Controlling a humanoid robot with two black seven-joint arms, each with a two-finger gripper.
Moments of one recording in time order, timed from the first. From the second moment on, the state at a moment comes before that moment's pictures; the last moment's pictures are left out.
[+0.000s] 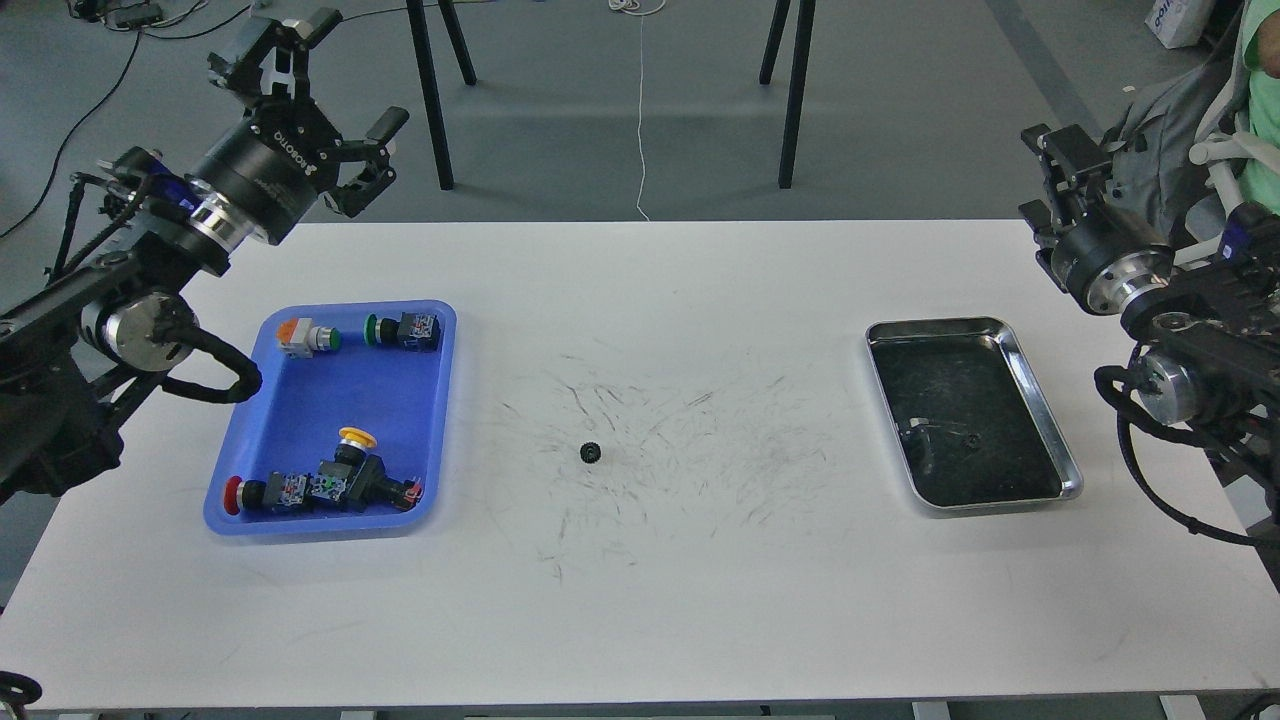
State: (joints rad) left arm -0.88 0.53 -0.53 -0.86 0.18 -0.49 -0.49; right arm 0.92 -0.62 0.17 0.87 -0.27 -0.17 0.39
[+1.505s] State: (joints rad) left arm -1.02 0.61 -0.06 -1.22 1.06 -0.15 -0.49; right arm 0.85 -0.62 0.23 0.93 -0.27 -0.21 0.39
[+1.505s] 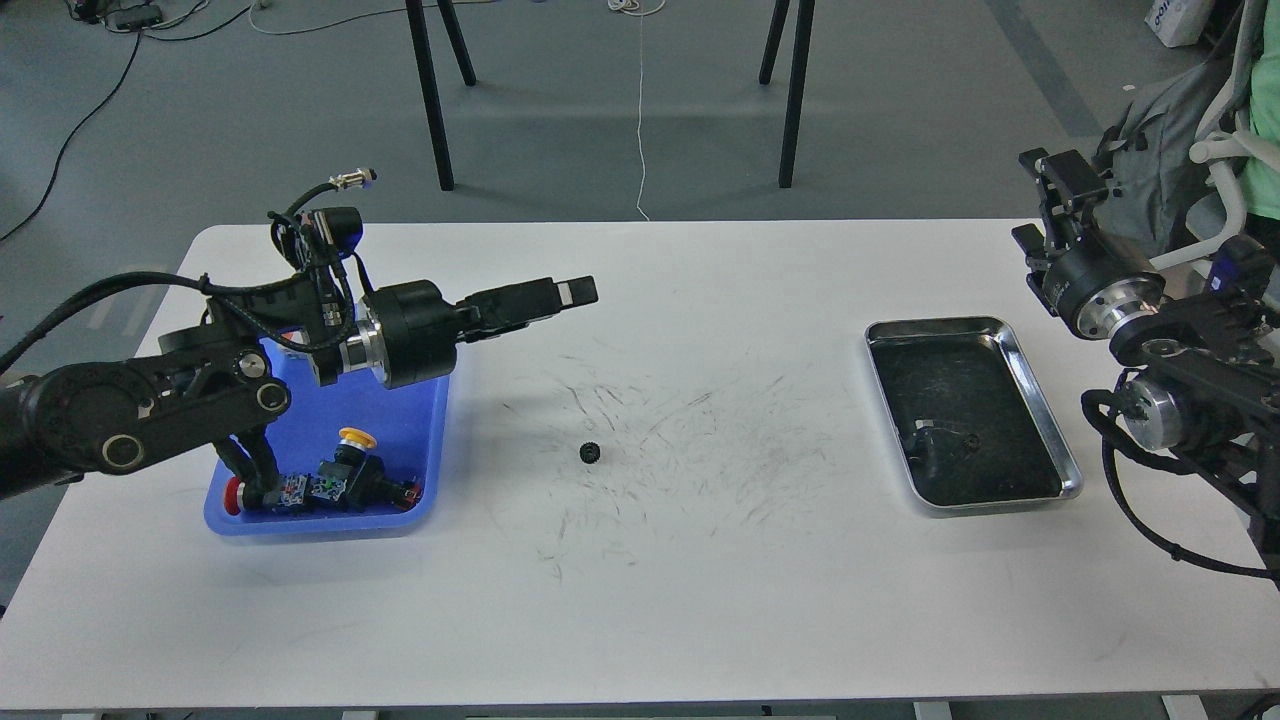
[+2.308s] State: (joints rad) left arm -1.12 0.54 -0.03 -1.23 1.86 -0.10 -0.49; right arm 0.83 -0.61 0.23 0.93 -0.27 -0.23 0.40
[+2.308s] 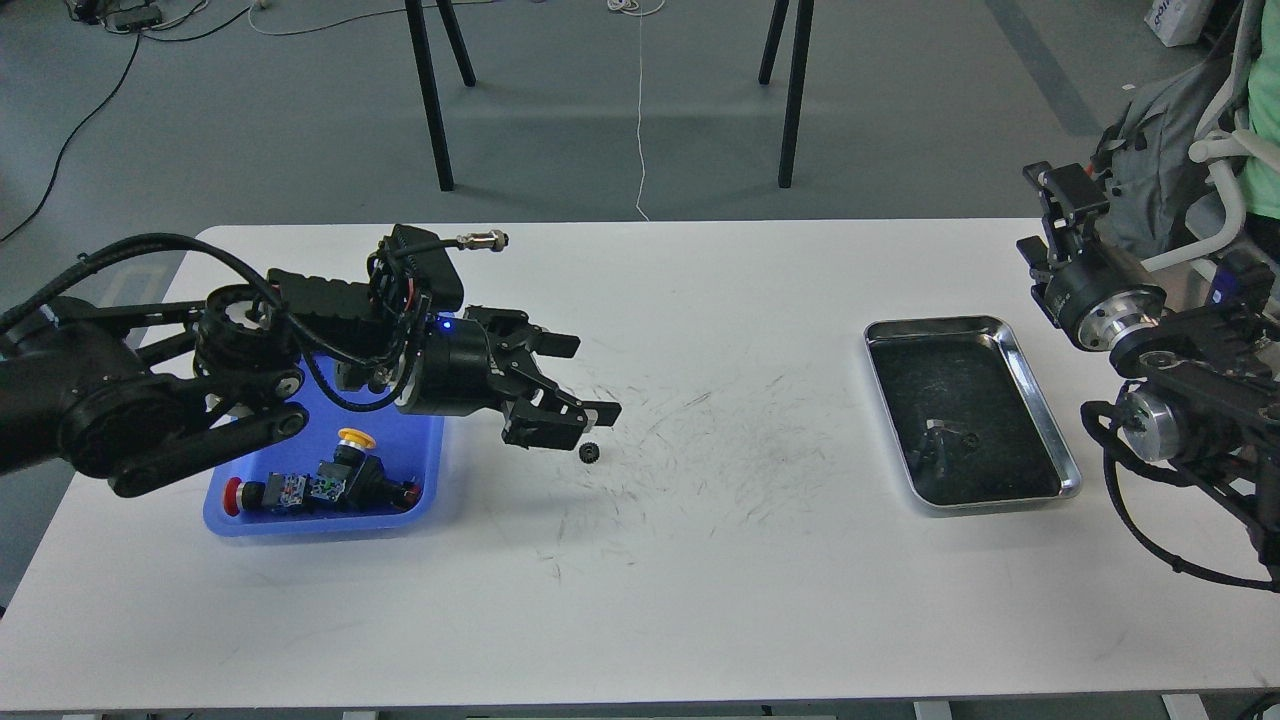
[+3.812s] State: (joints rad) left arm -0.95 0.28 0.07 -0.85 1.93 0.05 -0.49; right arm 0.84 -0.60 0.20 0.93 -0.29 -0.23 0.39
